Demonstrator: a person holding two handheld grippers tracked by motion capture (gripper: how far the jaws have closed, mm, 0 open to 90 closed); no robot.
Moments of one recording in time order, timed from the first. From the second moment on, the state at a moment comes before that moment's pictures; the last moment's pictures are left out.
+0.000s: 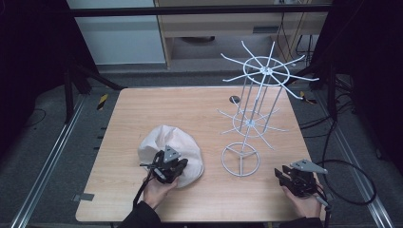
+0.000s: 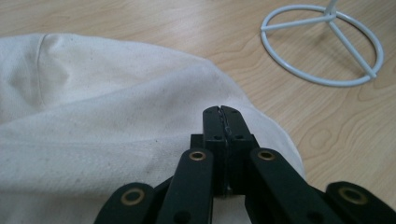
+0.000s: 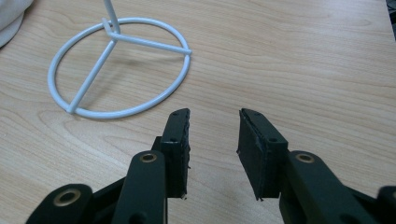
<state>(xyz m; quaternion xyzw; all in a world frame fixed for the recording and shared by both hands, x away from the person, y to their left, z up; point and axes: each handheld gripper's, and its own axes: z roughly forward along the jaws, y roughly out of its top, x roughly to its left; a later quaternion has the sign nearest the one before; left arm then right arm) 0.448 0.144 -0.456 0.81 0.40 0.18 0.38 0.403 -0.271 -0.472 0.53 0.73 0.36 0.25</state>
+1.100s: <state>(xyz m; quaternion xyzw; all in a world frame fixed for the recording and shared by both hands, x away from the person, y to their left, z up) 0.426 0.166 -0.451 0.82 0.39 0.17 0.38 0.404 -0.272 -0.473 0.53 0.73 0.36 0.25</state>
